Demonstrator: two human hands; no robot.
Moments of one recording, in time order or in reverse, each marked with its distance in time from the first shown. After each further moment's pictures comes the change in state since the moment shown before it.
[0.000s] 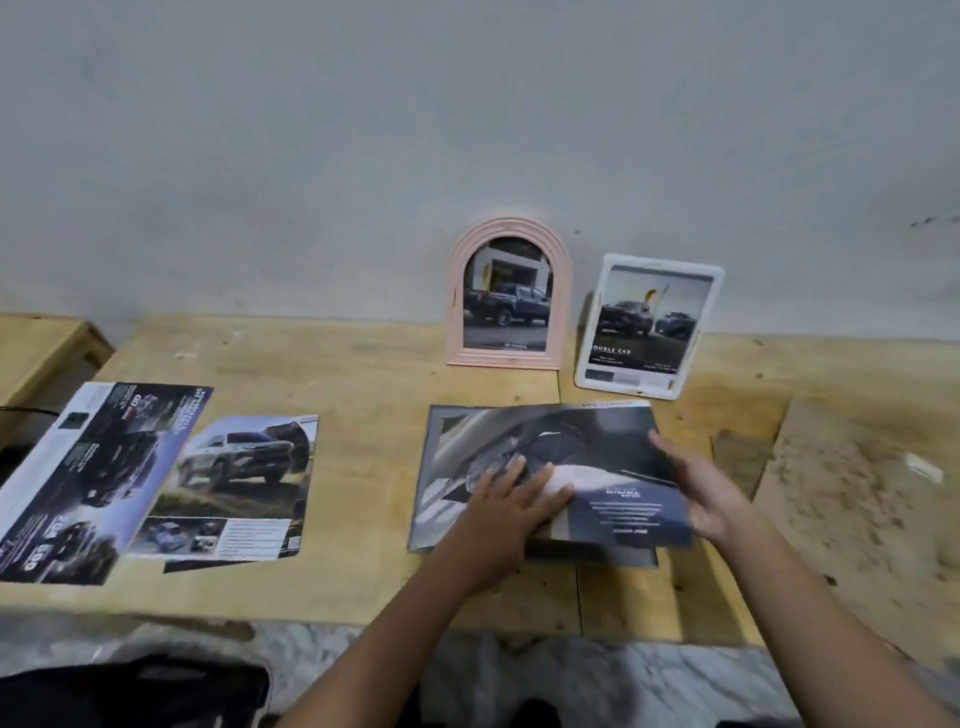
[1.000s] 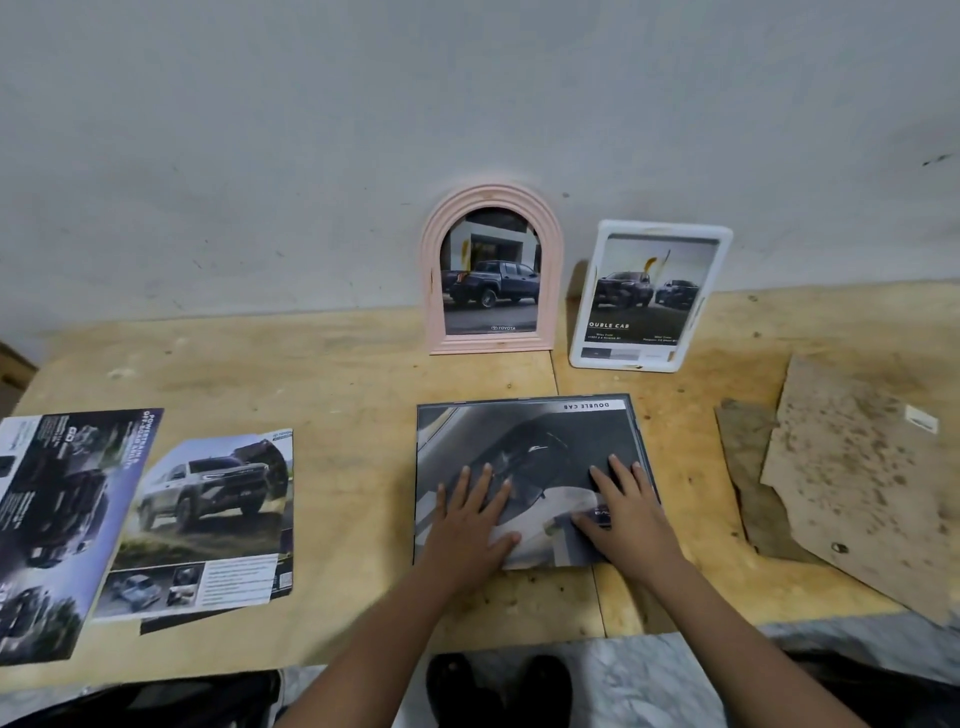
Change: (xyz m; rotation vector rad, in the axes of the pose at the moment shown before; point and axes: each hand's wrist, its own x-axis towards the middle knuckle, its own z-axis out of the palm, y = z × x) left_hand 0.022 -0.075 0.067 -0.071 -0.173 -0.223; right_hand 0.046 0.091 0.031 -1.604 0.304 -0.396
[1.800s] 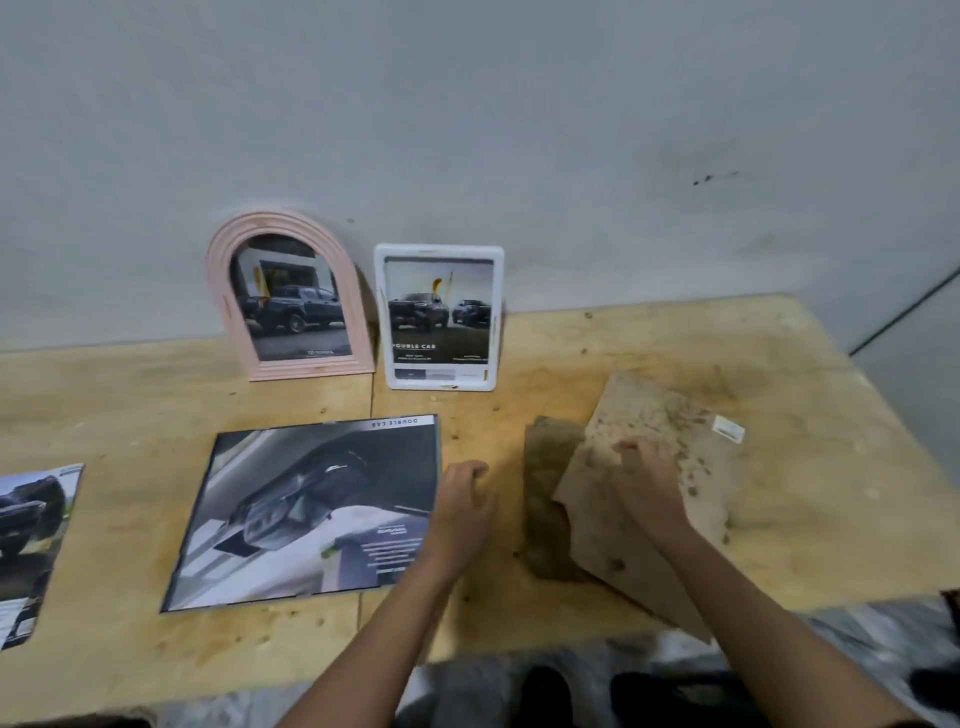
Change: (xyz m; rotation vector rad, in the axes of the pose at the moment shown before) left_hand 0.100 0.255 -0.004 -0.726 0.378 -0.123; right_hand 0.030 0.251 -0.110 0.481 0.273 0.220
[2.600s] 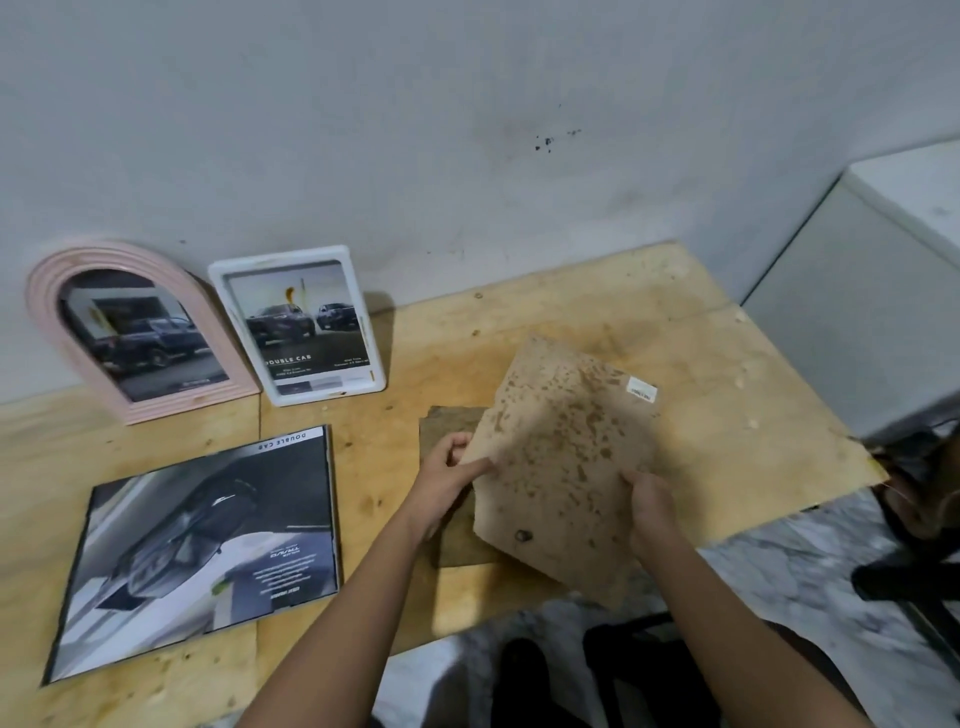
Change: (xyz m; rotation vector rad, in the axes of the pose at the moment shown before) left_hand 0.029 0.076 0.084 -0.488 -0.336 -0.274; right_hand -0.003 0.122 -0.047 0.930 0.101 0.764
